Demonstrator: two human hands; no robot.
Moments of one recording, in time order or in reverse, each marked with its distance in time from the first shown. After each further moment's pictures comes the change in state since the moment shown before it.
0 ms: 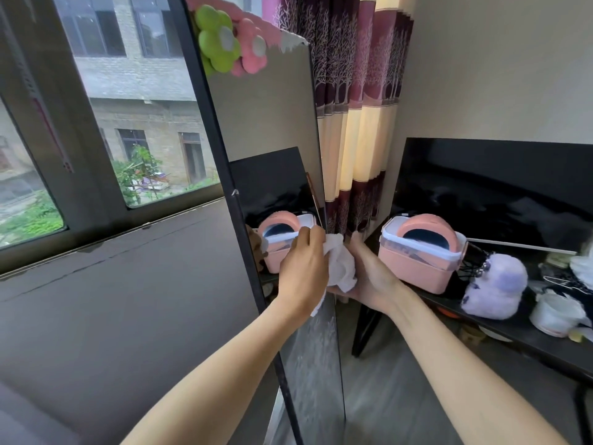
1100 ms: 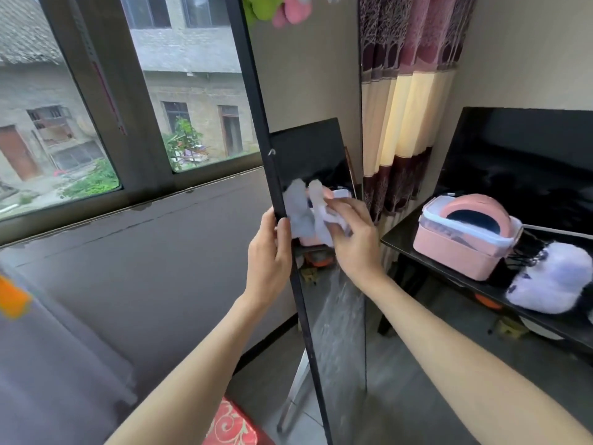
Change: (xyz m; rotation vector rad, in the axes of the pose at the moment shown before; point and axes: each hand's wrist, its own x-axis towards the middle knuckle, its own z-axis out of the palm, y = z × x) left_hand -0.048 -0.062 -0.048 -0.447 0.239 -0.230; right_hand 0.023 0.044 0.066 -0.975 0.343 -1.032
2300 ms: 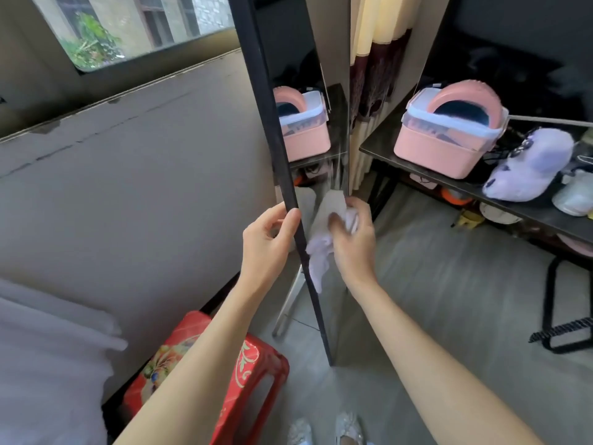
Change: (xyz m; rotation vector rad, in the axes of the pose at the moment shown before) left_hand -0.075 -0.073 0.011 -0.225 -0.321 -0.304; right_hand -0.123 0.034 0.041 0.119 0.181 0.793
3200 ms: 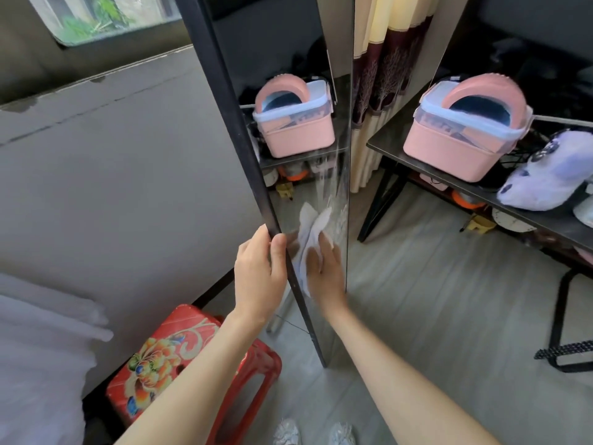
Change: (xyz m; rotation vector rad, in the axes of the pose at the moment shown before) left_hand -0.020 -0.039 0.031 0.413 0.196 0.101; right_hand 0.000 0.077 0.013 -0.300 -0.347 0.084
